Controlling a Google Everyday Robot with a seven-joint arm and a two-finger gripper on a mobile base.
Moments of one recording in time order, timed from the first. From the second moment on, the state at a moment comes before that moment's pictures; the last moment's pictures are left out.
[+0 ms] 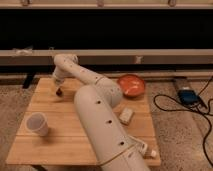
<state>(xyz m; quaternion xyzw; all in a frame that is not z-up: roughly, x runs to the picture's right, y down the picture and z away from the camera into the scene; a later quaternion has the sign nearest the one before) -0.343 -0.006 0.965 0.24 -0.33 -0.91 0.10</state>
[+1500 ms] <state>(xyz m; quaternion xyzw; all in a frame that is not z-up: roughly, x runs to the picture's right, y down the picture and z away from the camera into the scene) -0.302 -0.006 0.978 0.20 -0.30 -0.93 0.10</state>
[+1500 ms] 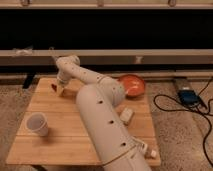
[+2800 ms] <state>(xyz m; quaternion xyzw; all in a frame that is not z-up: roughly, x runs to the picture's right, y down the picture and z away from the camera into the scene) -0.207 -0.034 0.782 0.27 -0.16 -0.95 -0.04</state>
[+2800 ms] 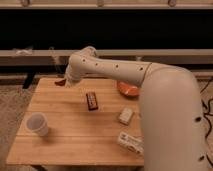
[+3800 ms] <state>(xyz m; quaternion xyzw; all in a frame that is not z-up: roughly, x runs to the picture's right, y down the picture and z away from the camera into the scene) -0.246 -0.018 0.678 0.35 -0.12 -0.91 -0.20</state>
